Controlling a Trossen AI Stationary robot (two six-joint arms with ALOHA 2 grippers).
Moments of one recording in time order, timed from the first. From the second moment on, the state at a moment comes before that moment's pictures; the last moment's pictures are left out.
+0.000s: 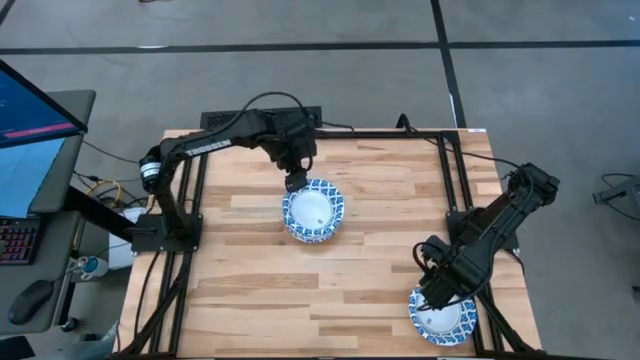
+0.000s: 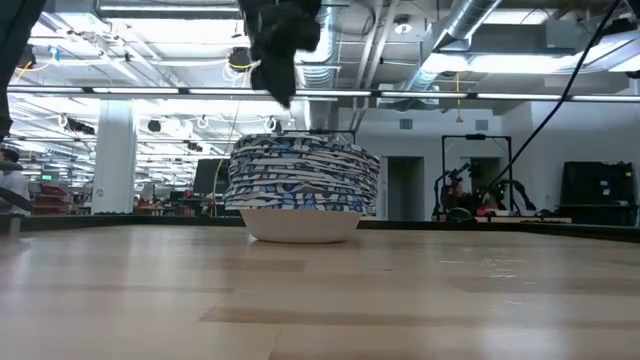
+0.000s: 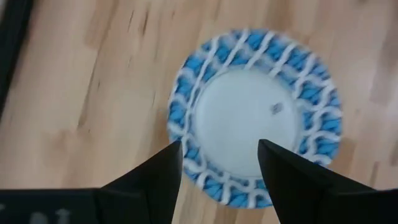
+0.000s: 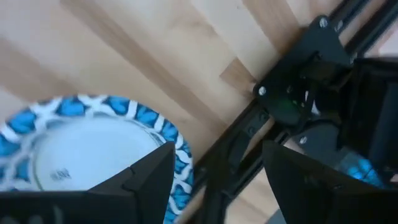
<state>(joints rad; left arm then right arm) 0.36 1.79 1.79 -1.20 0.16 0.03 0.82 1.50 1.19 -1.57 -0.02 1.59</state>
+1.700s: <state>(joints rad) -0.15 1.62 1.79 -1.12 -0.02 -0.18 0.74 1.48 0.73 -0.90 -0.32 1.03</state>
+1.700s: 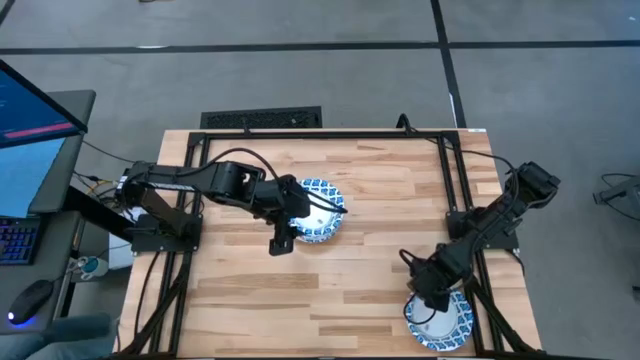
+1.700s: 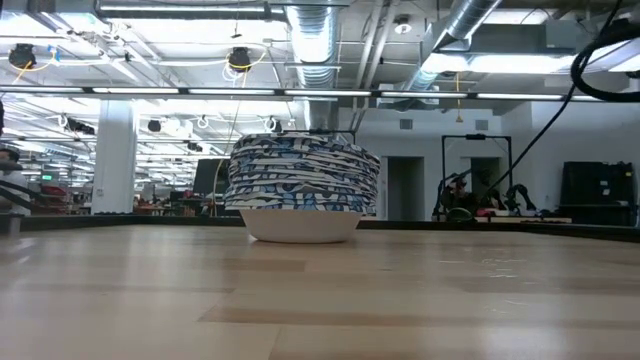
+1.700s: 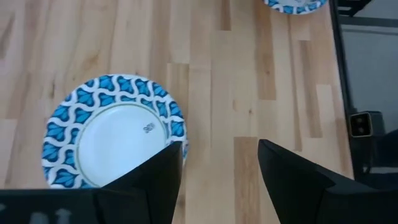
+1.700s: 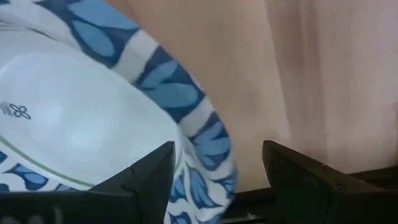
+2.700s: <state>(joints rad) -0.14 1.60 1.79 -1.22 -0.09 -0.08 0.26 1.36 1.26 -1.13 -0.09 0.86</state>
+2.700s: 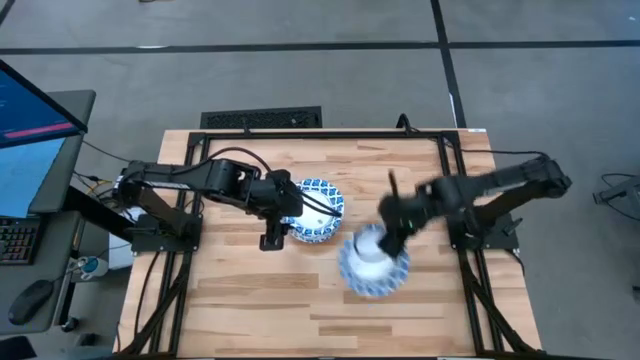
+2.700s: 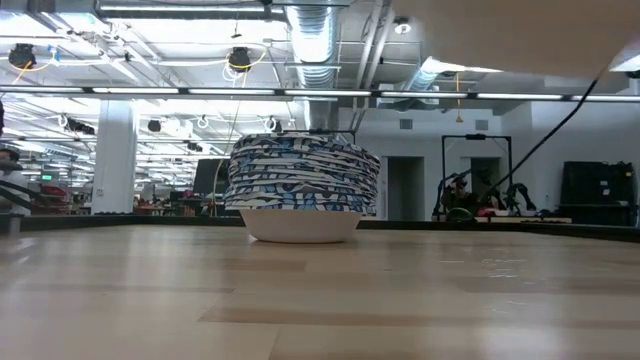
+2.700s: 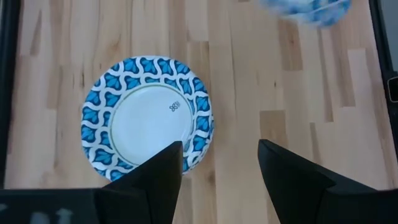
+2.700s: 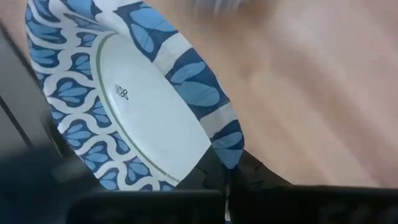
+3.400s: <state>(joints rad) -0.14 1.28 1.57 -1.19 -0.26 -0.13 -0.21 1.76 1.54 -0.78 -0.34 0.77</state>
